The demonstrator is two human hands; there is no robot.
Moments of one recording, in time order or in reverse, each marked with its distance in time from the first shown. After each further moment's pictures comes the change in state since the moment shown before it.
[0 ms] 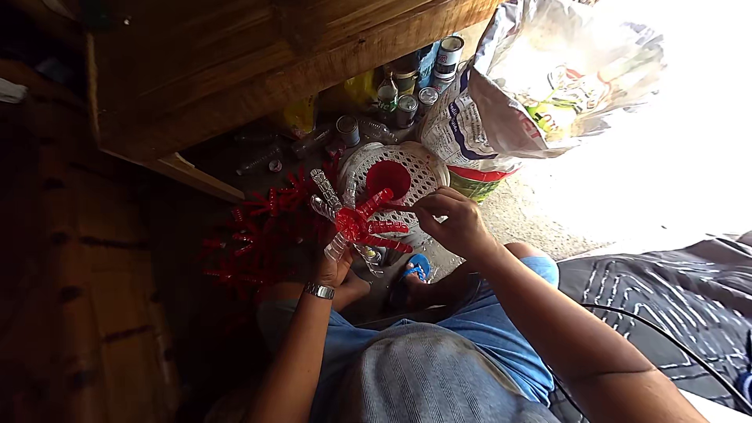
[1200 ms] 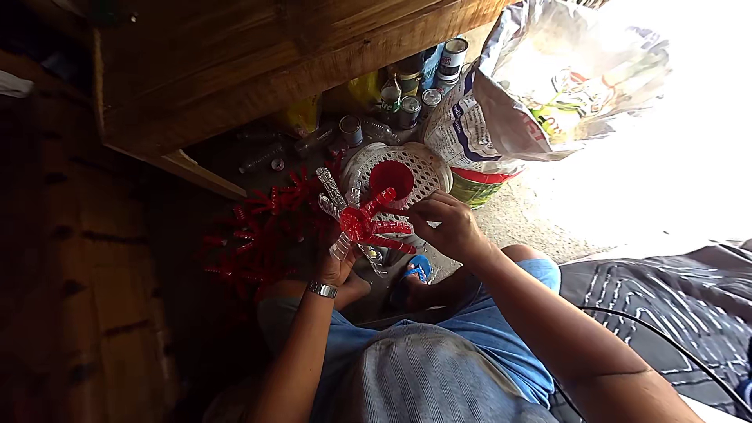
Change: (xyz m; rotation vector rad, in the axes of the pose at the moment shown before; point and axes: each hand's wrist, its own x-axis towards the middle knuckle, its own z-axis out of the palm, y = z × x) left_hand 0.000 -0.001 -0.001 -0.002 -0.025 0.004; right_hand 0.000 -0.001 0.011 0.011 -0.037 -0.049
